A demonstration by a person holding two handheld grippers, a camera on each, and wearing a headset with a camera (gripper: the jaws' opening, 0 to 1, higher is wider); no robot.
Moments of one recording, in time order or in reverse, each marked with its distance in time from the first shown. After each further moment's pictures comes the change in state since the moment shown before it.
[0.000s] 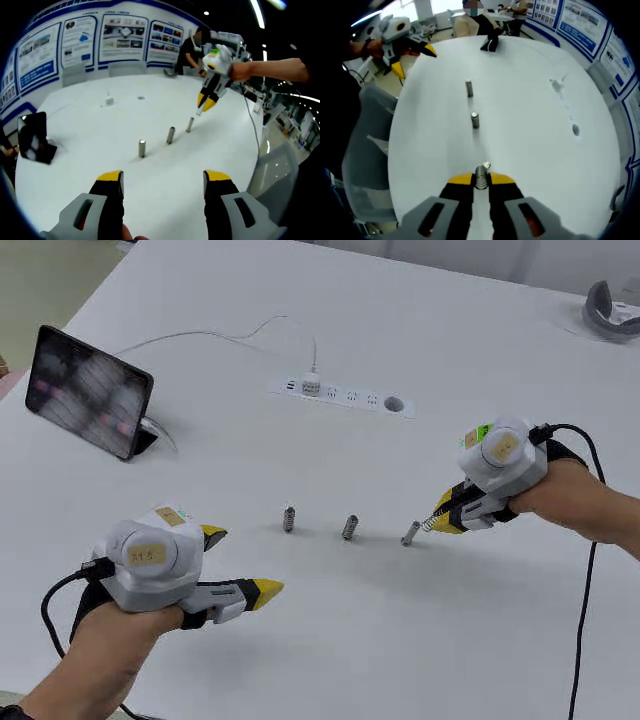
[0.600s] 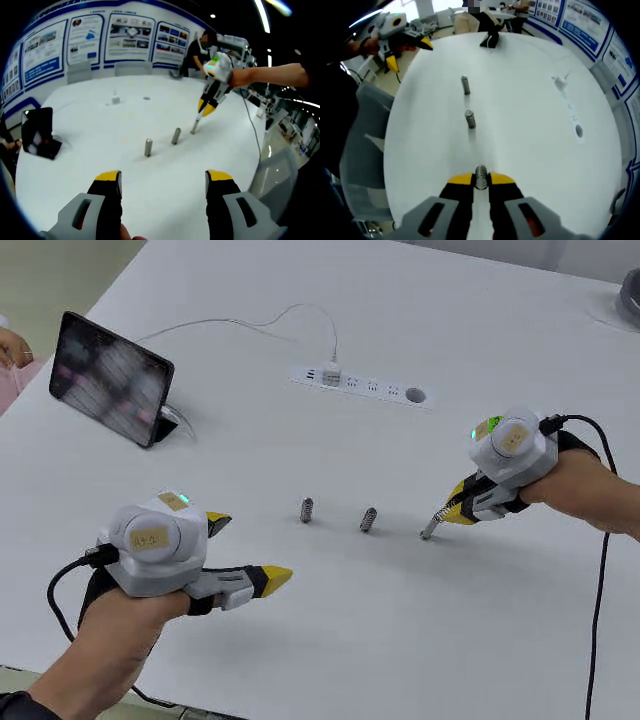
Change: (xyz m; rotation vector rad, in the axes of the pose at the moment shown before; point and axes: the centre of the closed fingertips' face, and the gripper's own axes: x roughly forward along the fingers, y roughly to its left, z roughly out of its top) left arm -0.008 0.010 0.000 -0.038 -0.010 0.026; right arm 0.017 -0.009 0.001 -0.010 0.019 0.016
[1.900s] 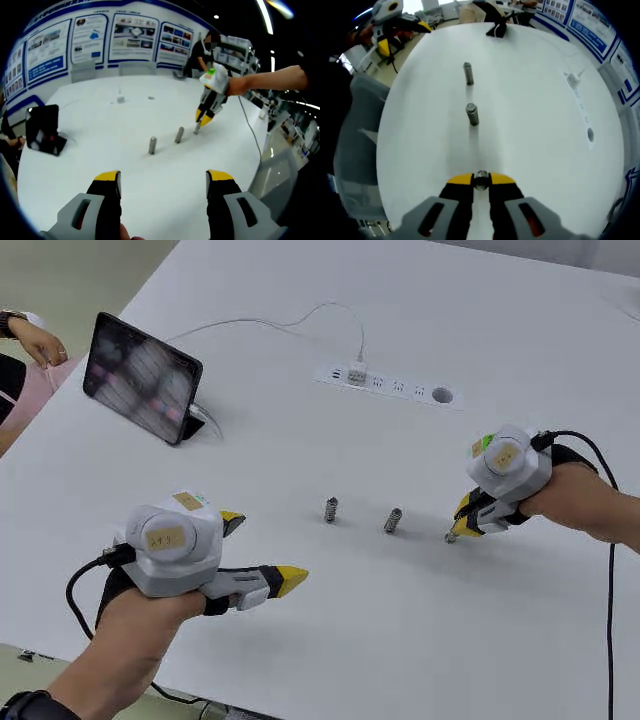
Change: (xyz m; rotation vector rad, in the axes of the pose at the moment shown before) left arm -0.011 0.006 -0.002 -0.019 -0.001 0.029; right arm 0.033 0.013 0.000 -0.042 0.062 0.023
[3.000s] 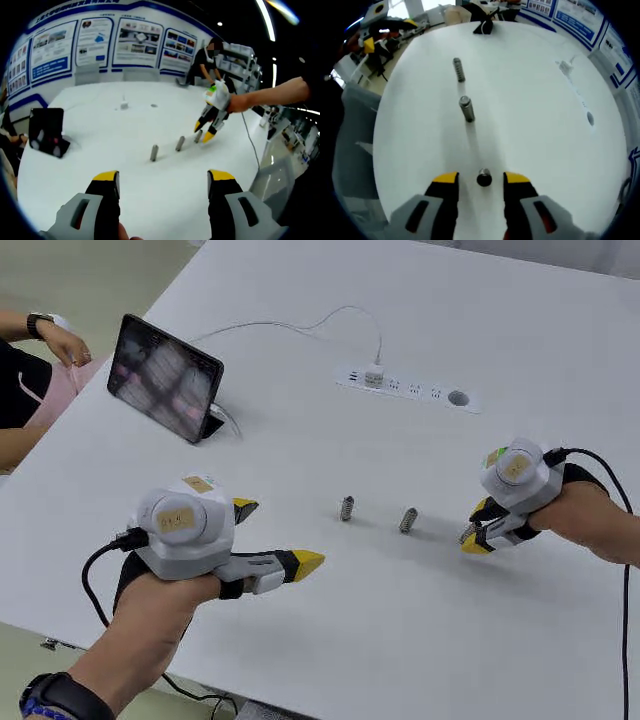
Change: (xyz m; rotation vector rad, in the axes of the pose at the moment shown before) left arm -0.011 0.002 0.015 -0.032 -0.054 0.008; right arm 0.011 -0.002 -0.014 0.131 -0.022 -0.046
